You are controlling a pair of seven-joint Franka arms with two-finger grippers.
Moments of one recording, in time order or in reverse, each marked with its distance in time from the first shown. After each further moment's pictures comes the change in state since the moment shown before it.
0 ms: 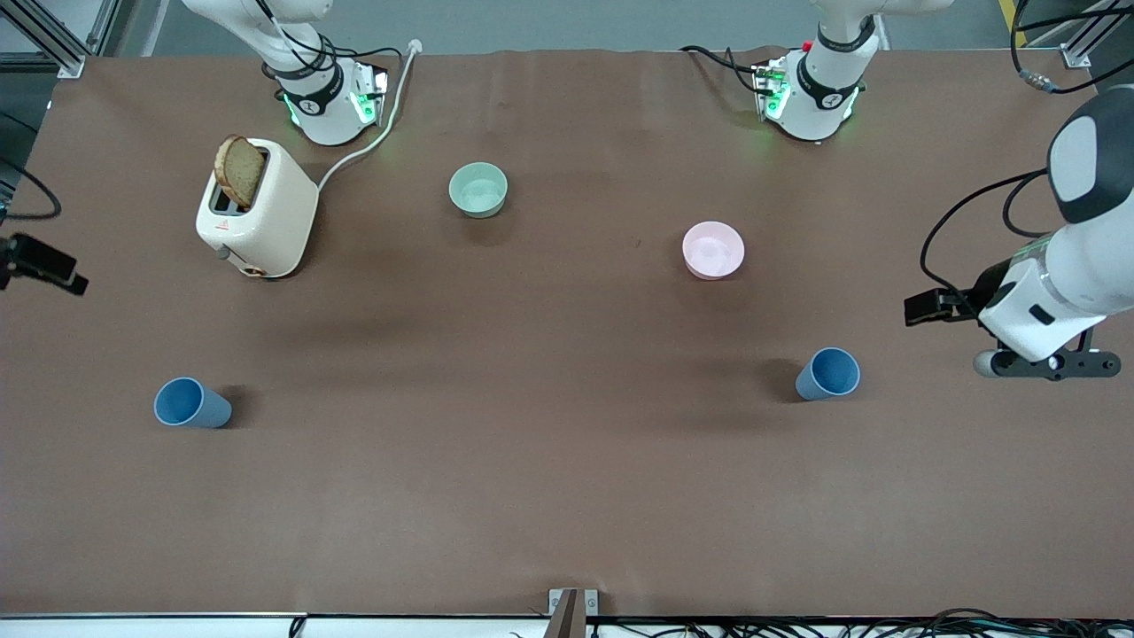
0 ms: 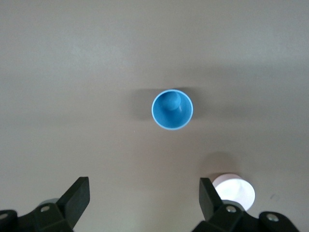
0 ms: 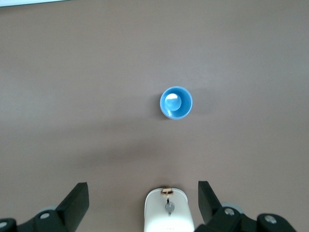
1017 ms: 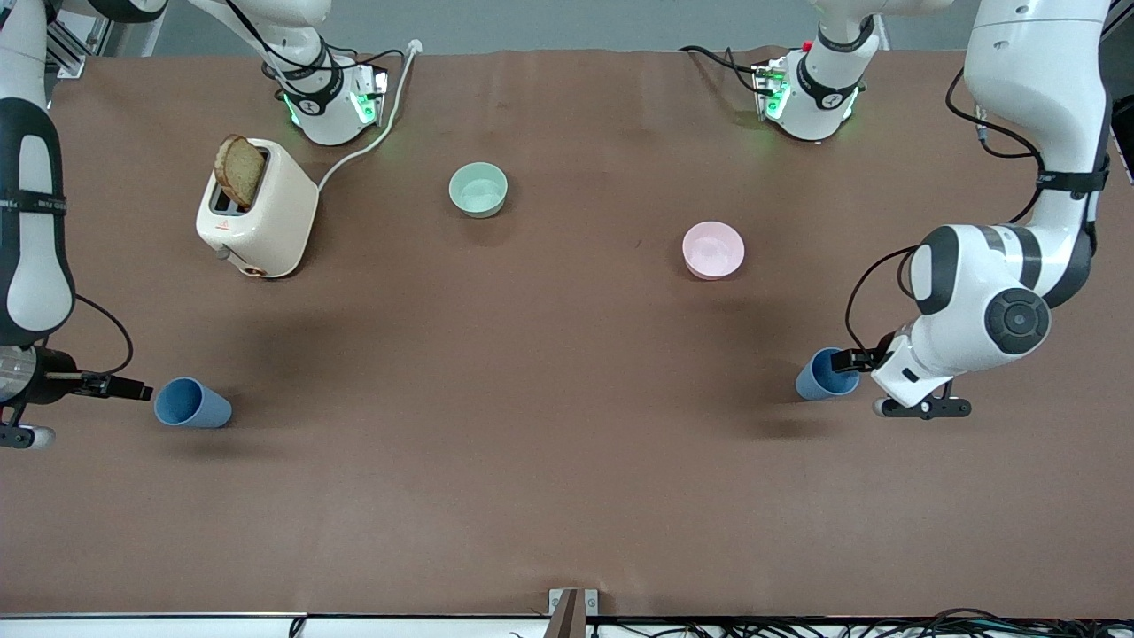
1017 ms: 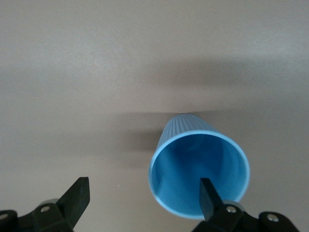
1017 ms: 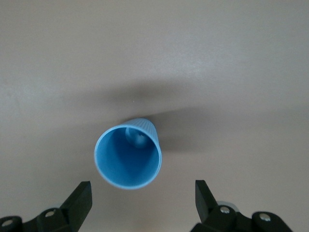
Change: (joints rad) left arm 0.012 0.150 -0.001 -0.399 0.001 0.567 0.000; right arm -0.152 0.408 -0.002 -0.041 0.096 0.338 -0.145
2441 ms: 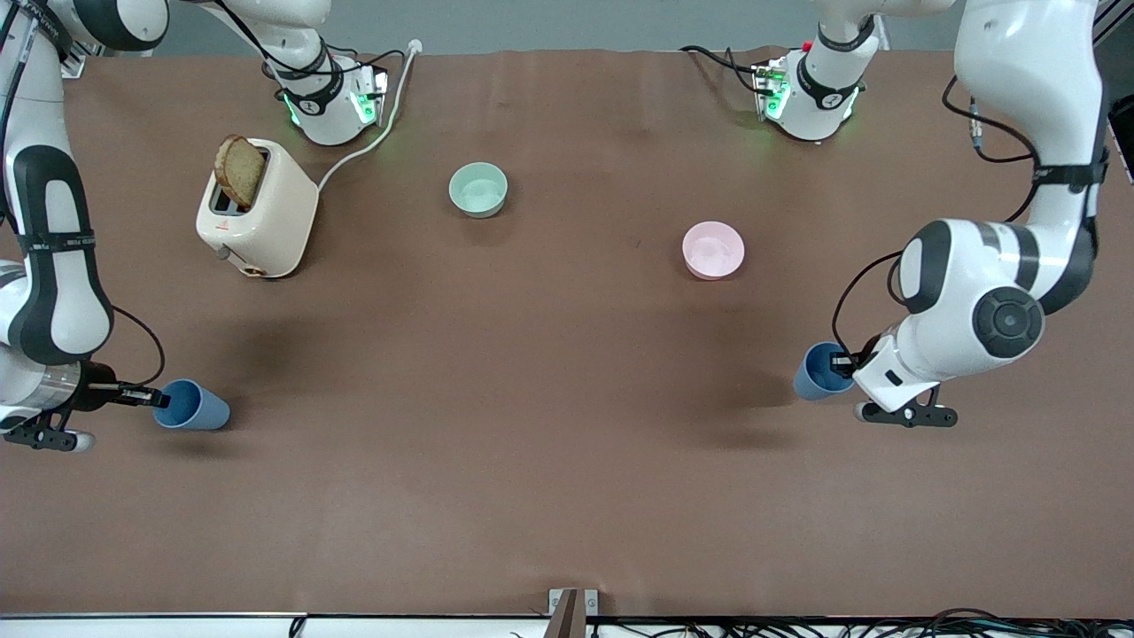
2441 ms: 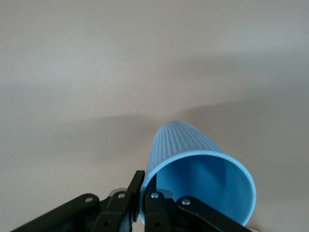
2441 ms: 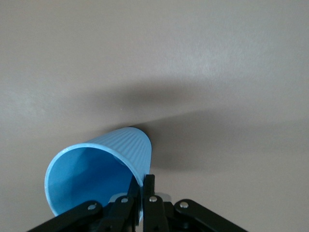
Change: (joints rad) left arm -0.073 -0.023 -0.043 0.254 0.000 -0.258 0.008; right arm -0.021 0.069 0.009 -0.049 0.060 0.129 -0.038
